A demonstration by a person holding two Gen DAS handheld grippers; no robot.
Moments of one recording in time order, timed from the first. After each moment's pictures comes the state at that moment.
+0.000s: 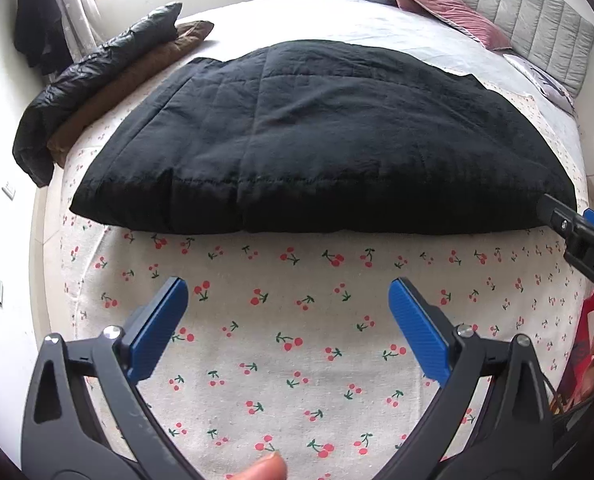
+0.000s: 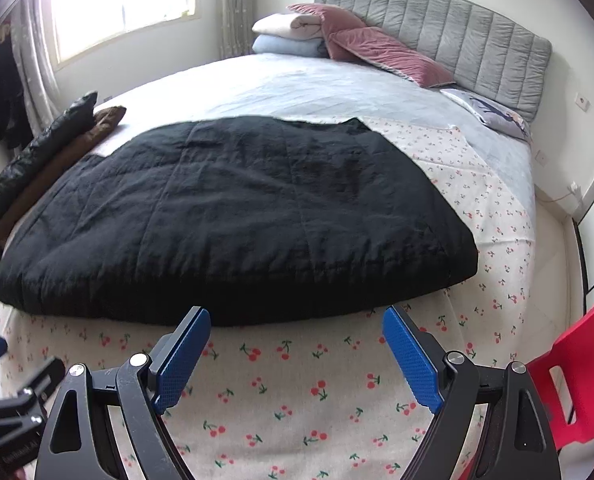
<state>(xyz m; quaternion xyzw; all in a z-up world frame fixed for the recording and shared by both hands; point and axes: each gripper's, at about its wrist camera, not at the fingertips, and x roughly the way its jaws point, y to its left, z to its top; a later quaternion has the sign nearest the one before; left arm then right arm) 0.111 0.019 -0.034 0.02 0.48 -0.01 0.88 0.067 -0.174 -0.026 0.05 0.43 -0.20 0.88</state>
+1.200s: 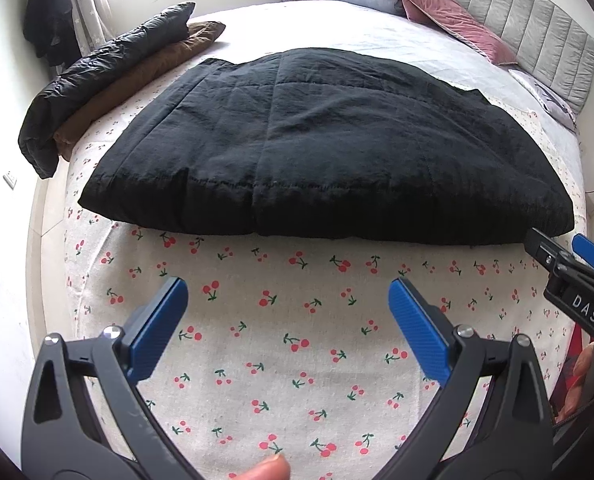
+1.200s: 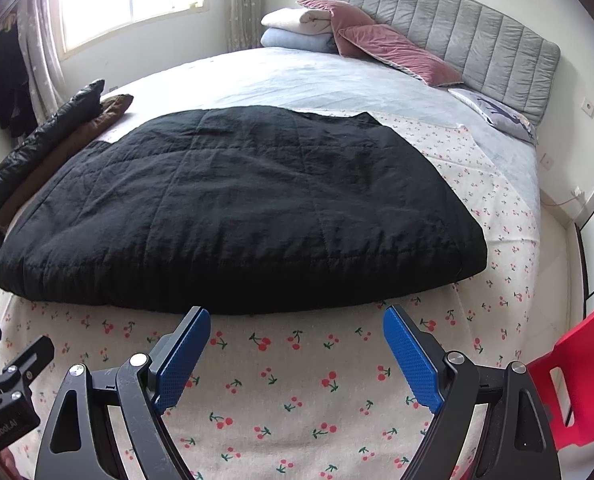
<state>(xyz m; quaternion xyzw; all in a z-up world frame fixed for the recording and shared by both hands) 0.106 0.028 -0.029 0.01 0.47 -0.01 0.88 0.068 -0.163 -0.035 0.03 0.45 -0.19 0.87</state>
